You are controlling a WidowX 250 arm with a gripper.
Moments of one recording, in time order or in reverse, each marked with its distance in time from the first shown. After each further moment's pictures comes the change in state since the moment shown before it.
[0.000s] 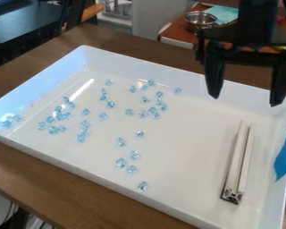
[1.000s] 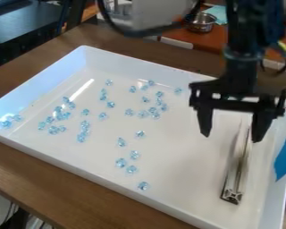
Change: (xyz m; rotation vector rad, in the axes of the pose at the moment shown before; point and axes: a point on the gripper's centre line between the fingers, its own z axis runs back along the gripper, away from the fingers) arm 0.005 0.012 -0.075 0.039 0.084 0.104
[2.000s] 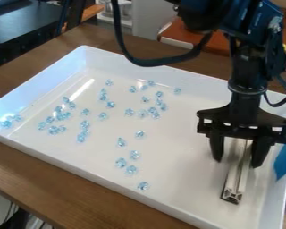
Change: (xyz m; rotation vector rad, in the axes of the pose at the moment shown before) arm -0.004 -0.012 -0.036 -0.045 0.025 -0.024
